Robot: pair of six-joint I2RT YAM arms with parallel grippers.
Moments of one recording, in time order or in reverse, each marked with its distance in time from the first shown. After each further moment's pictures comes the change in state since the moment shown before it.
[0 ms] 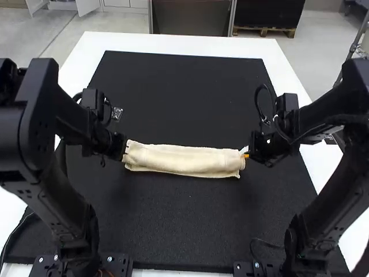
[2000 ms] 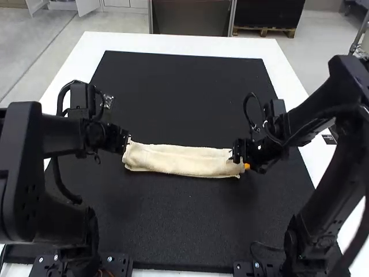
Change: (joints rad) left arm 0.030 -0.238 -0.063 0.024 -0.058 -0.043; right arm 0.093 0.103 0.000 0.032 0.018 0.028
